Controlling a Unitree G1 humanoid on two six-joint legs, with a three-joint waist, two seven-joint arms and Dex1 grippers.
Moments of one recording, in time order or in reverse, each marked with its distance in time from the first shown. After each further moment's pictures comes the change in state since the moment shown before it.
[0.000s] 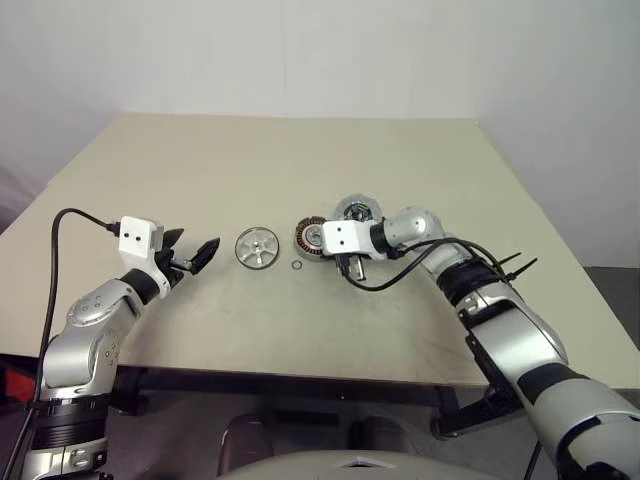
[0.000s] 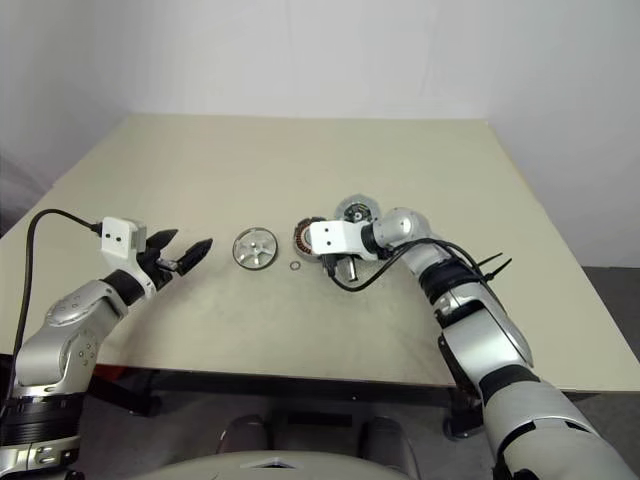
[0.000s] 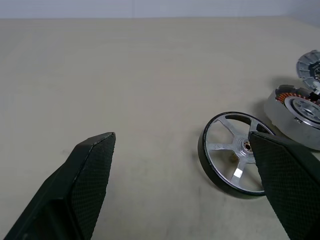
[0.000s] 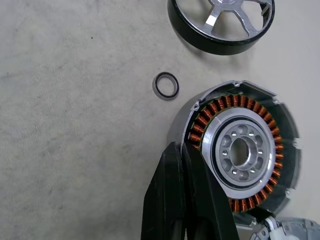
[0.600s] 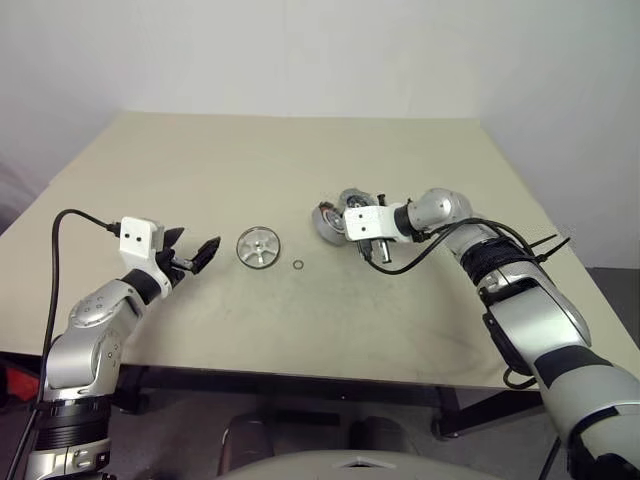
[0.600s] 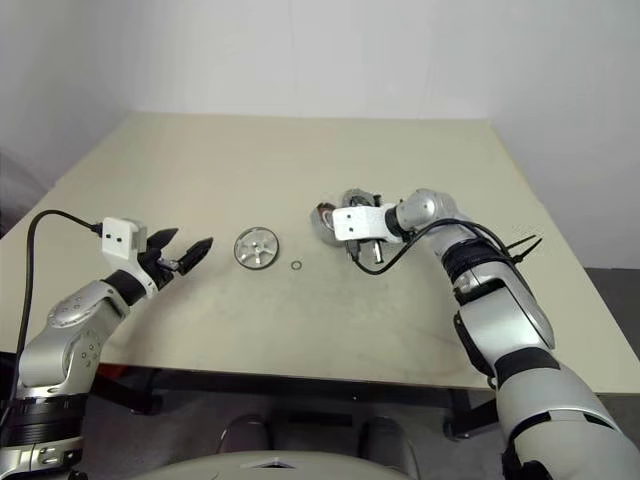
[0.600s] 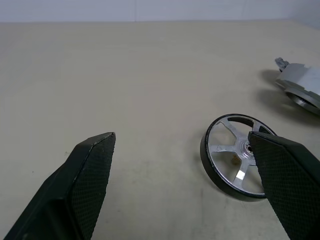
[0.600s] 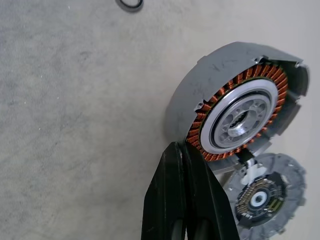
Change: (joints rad) left arm 0.001 -0.013 0.000 0.001 0.012 -0.021 0.002; right arm -0.100 -0.099 0.006 0.128 -0.067 -0.079 -0.033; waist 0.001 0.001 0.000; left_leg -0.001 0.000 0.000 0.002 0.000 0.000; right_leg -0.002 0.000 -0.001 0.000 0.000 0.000
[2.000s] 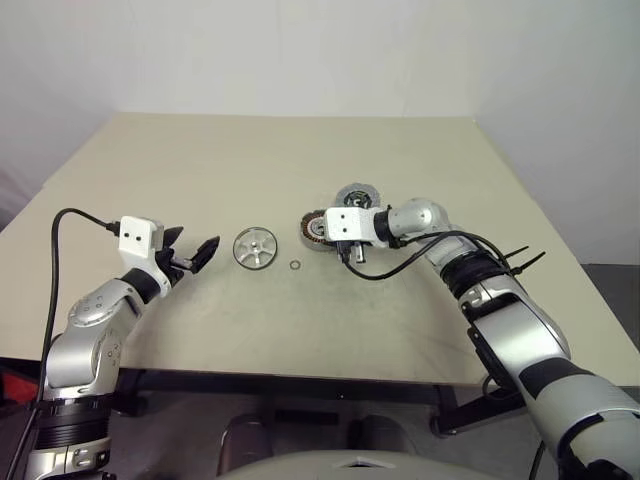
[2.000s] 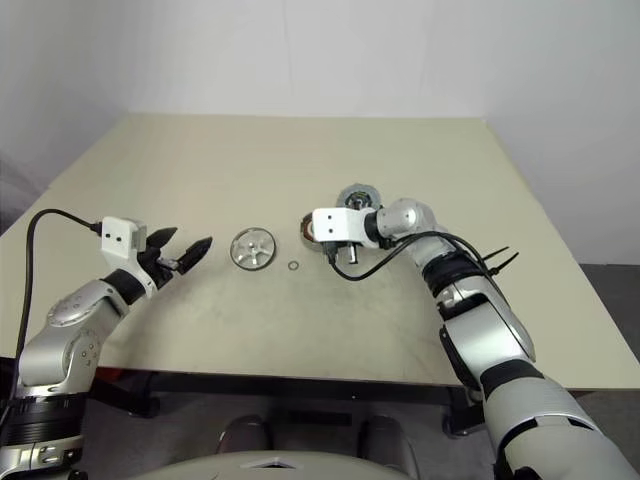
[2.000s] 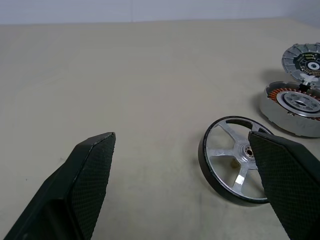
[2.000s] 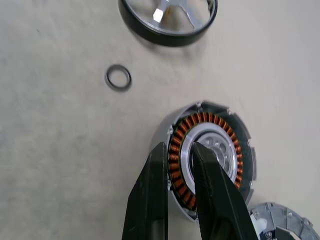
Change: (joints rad) left arm -0.003 0.001 0.002 0.004 0.007 -0.002 -0.003; right arm 0.087 0.089 -0.051 -0.165 0.092 0.093 -0.020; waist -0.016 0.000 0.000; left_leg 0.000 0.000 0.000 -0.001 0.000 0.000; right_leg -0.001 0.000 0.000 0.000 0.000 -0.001
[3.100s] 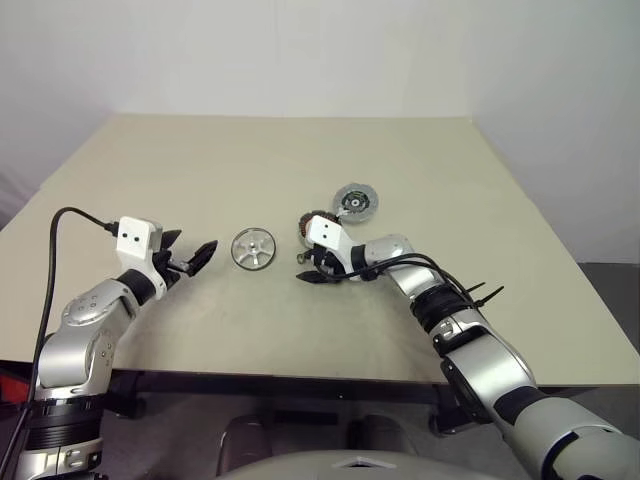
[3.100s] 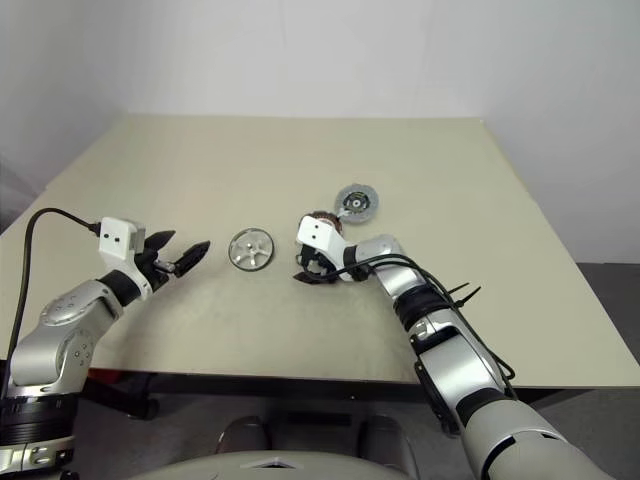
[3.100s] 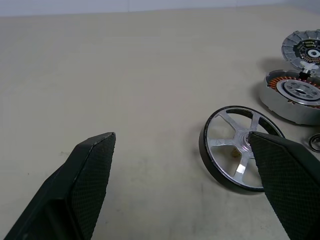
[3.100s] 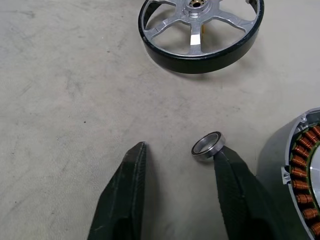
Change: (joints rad) left arm 0.006 0.036 0.000 -0.004 0.000 0.035 -0.019; right arm 0.152 0.172 -0.038 -0.044 0.155 0.359 -0.045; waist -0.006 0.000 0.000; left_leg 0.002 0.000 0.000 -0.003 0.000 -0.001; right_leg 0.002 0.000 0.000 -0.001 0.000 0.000
